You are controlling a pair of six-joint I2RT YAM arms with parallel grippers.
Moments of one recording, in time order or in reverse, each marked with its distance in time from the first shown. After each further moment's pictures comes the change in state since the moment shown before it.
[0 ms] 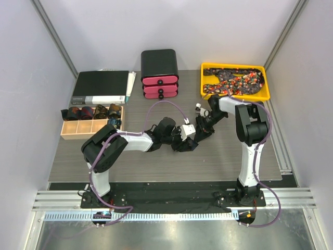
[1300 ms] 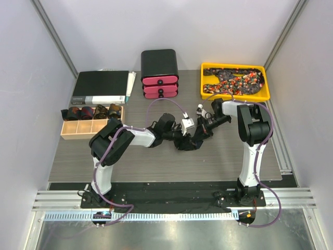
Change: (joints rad) left arm 0.048 0.122 0.074 0.096 0.214 -0.180; right arm -0.037 -0.014 -0.102 0.101 -0.245 -0.033
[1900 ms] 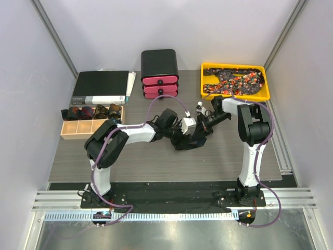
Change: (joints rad) left arm -0.002 -0.065 0.118 -0.404 -0.079 0.138; right arm 0.003 0.000 0.066 -0.077 0.006 -0.012
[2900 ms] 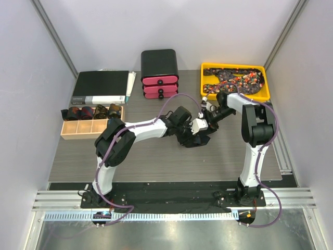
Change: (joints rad) left arm -0.072 0.098 0.238 -0.262 -0.168 0.132; right arm -0.052 -0.030 0.078 -0.113 0.103 -0.036
